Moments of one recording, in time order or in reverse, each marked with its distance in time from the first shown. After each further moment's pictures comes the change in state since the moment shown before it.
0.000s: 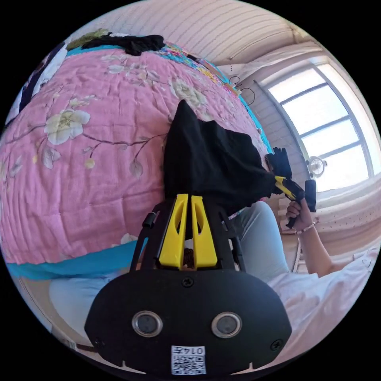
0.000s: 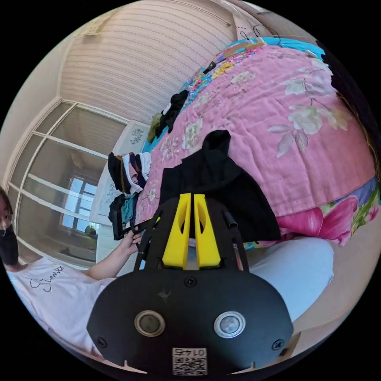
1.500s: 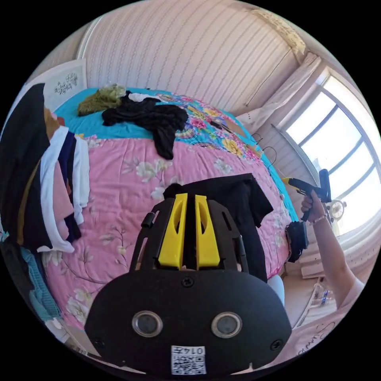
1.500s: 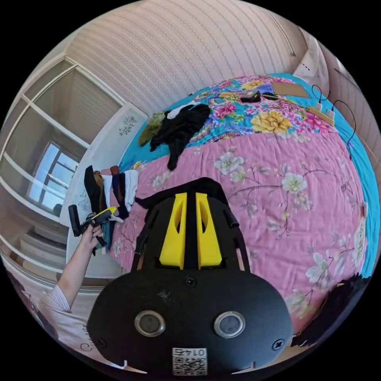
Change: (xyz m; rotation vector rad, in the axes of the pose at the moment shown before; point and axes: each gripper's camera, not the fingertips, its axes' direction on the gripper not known) left arm -0.056 -0.152 -0.234 0.244 -0.226 -0.033; right arm -0.276 -0.272 0.164 -0.098 0.221 -0.264
